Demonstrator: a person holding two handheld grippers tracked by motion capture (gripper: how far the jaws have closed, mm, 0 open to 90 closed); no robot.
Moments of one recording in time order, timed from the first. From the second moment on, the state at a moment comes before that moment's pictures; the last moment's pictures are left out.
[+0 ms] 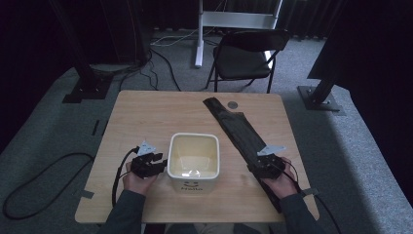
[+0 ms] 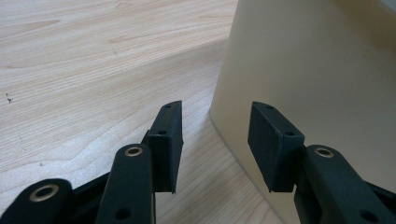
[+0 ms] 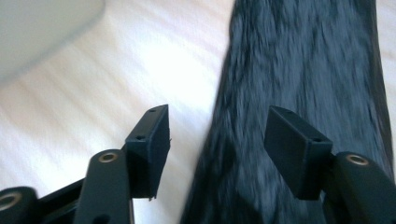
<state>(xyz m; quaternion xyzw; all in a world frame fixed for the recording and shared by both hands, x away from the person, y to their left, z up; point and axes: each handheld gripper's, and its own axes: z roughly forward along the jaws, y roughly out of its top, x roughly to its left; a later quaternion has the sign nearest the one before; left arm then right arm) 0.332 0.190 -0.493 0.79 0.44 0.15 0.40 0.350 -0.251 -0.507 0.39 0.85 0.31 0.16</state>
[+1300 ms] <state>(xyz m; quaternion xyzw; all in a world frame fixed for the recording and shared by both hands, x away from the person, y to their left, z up) 0.337 0.187 -0.491 0.78 0.43 0.12 0.43 0.363 -0.232 -0.520 0.29 0.90 0.32 0.08</state>
